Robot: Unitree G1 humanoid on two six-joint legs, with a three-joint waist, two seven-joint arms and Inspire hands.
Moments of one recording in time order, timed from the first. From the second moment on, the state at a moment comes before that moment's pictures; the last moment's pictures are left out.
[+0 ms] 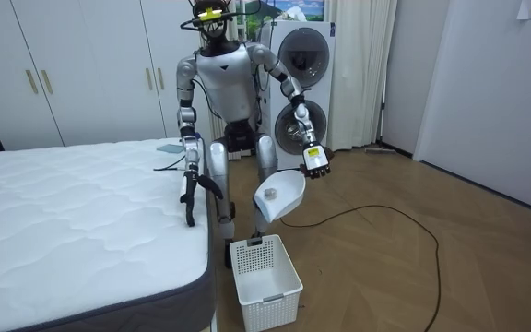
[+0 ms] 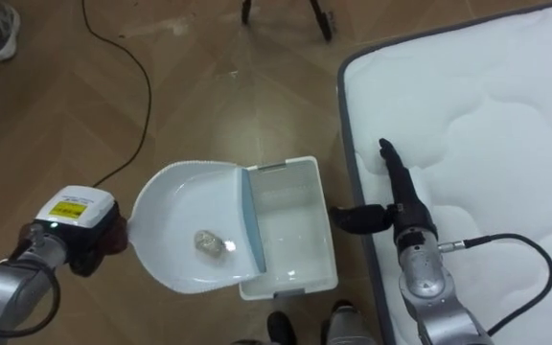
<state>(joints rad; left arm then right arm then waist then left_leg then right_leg) -0.16 0.63 -0.42 0.55 1.04 0.00 0.05 -0.14 -0.37 0.26 0.62 0.07 -0.20 -0.25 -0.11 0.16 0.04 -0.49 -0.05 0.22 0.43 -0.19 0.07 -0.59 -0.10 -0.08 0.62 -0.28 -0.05</state>
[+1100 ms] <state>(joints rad) -0.16 0.63 -0.44 0.53 1.06 0.03 -0.08 -0.14 -0.35 0.26 0.62 0.08 -0.21 -0.28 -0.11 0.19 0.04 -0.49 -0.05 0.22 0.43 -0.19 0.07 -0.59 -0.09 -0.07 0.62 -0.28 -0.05</state>
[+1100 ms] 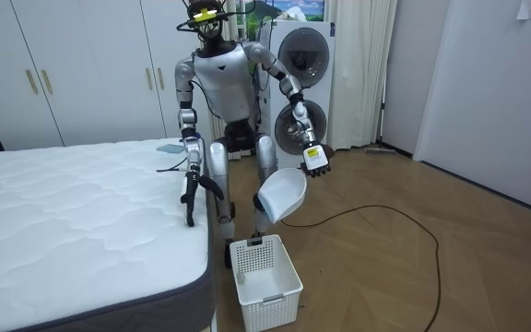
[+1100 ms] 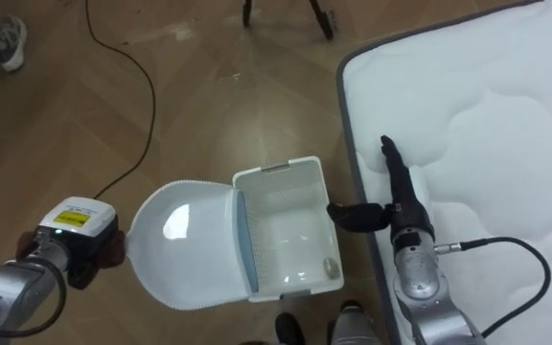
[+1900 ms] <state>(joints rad) -0.03 0.60 -0.27 0.45 1.05 -0.05 0.00 -0.06 -0.41 0.28 0.65 0.17 -0.21 -0.26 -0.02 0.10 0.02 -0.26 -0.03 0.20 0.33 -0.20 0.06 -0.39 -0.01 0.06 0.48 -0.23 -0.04</state>
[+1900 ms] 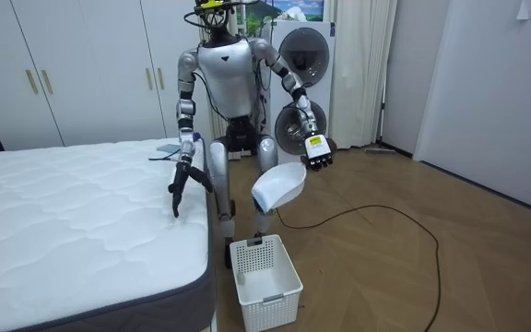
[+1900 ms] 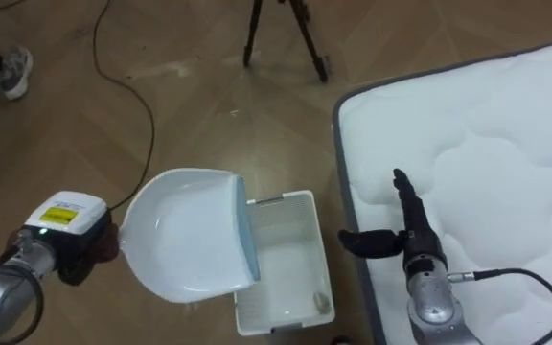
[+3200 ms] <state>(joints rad) 0.08 0.36 -0.17 0.42 0.62 -0.08 0.07 0.05 -0.37 0.24 0.41 0.11 -0.17 -0.15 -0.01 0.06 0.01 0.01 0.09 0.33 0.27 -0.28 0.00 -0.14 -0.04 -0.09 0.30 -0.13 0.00</state>
